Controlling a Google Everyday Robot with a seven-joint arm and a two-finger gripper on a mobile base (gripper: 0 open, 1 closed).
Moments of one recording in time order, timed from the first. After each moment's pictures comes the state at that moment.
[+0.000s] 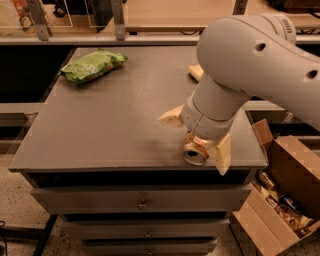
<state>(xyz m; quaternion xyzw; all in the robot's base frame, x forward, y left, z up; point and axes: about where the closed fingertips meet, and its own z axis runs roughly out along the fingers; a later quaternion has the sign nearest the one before) 0.457 -0.080 0.832 -0.93 0.34 -0.05 0.11</state>
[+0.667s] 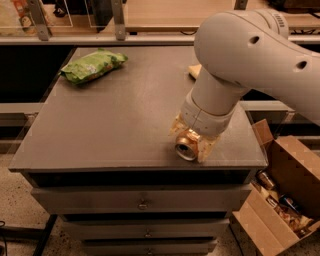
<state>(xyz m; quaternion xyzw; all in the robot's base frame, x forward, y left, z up) 0.465 -0.077 0.830 -0.94 0.34 -0.03 0.10</state>
